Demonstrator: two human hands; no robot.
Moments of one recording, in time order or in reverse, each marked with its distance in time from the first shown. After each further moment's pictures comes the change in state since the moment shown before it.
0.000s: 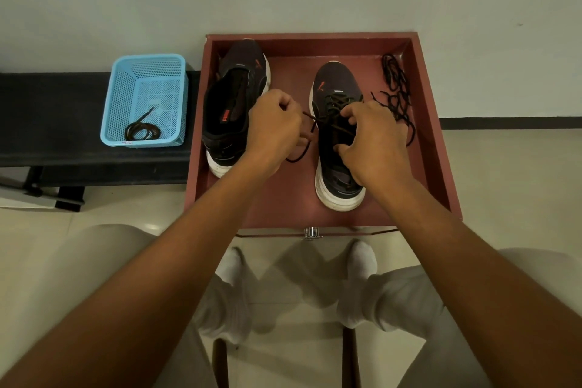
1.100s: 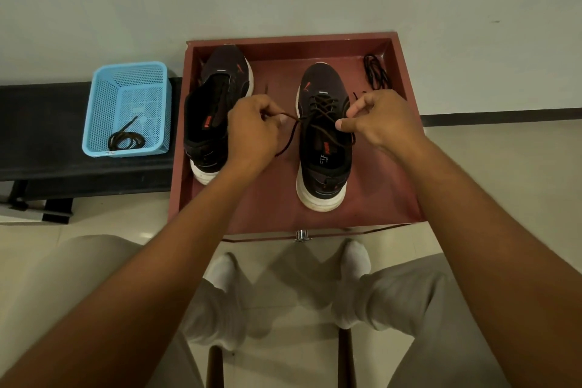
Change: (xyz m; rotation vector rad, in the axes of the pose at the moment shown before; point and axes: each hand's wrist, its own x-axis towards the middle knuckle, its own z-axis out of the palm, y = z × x) left_hand 0.015 -0.017 -0.001 0.261 0.113 0.249; right_hand 0.041 0.033 -0.032 0.419 -0.192 0.286
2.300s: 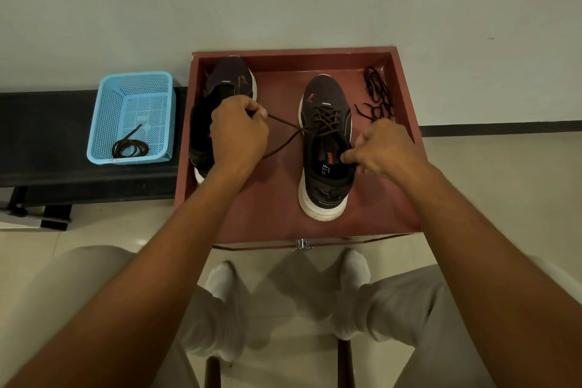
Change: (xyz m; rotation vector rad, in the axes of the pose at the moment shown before) left_hand 0.007 0.008 -0.024 0.118 0.115 -0.054; right_hand -0.018 -0.002 0.001 -0.222 -0.120 0.098
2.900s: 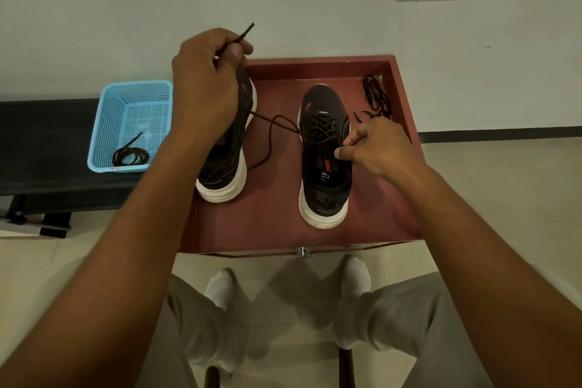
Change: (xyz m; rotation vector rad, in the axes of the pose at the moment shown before) left_hand 0.037 0.041 -0.058 -0.172 0.057 0.307; right_hand 0.000 -0.007 -0.004 0.082 0.036 -0.138
